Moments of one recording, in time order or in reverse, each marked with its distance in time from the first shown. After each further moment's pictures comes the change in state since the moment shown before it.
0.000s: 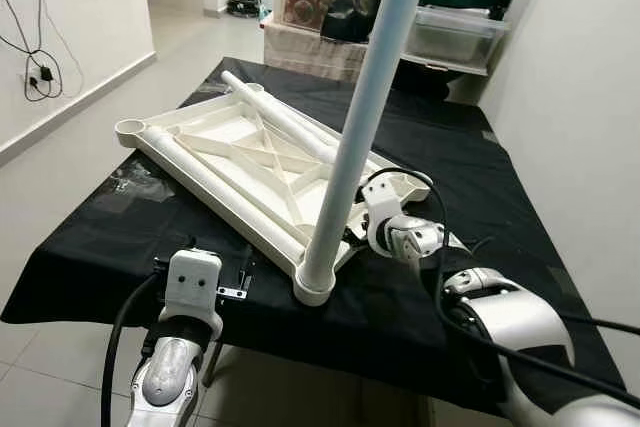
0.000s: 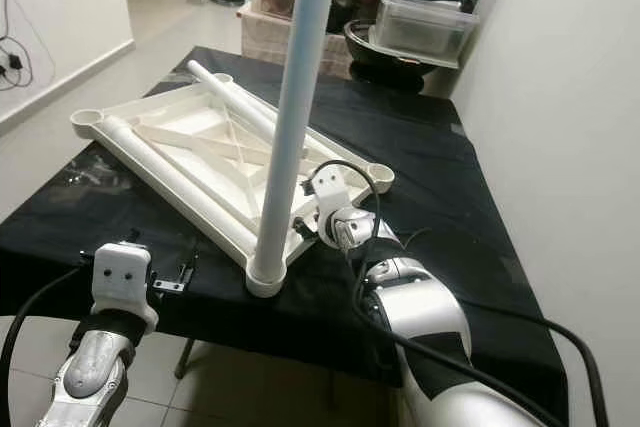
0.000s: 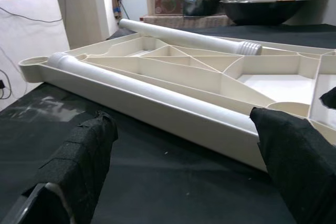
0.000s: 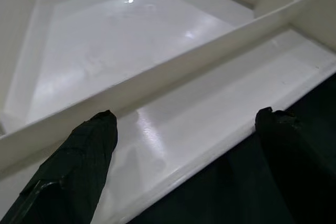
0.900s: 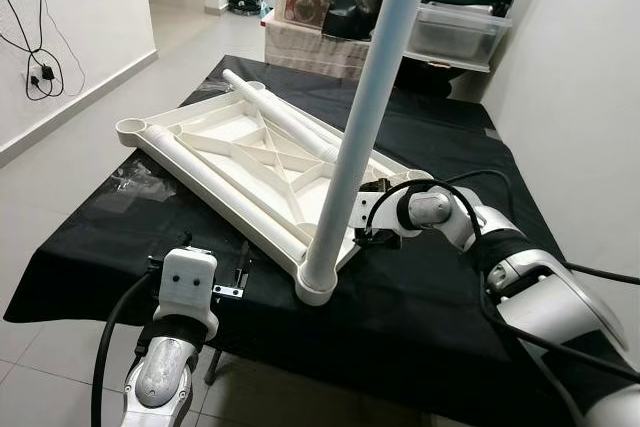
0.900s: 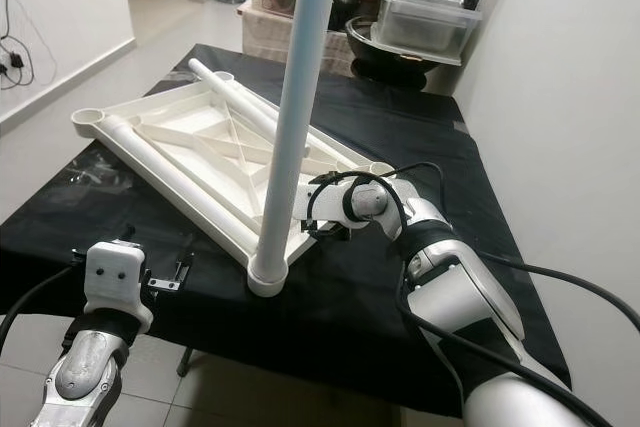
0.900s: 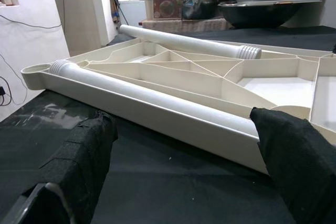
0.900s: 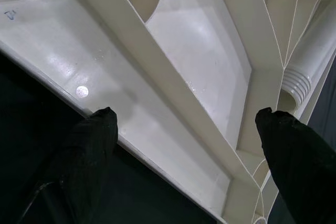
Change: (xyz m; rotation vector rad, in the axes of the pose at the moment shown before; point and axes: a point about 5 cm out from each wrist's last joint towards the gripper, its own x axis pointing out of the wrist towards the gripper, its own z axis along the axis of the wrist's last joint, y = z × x) left arm -0.002 0.004 0.006 0.008 -0.023 -0.004; right arm -0.026 -0.018 0.040 -1.288 -0.163 0.381
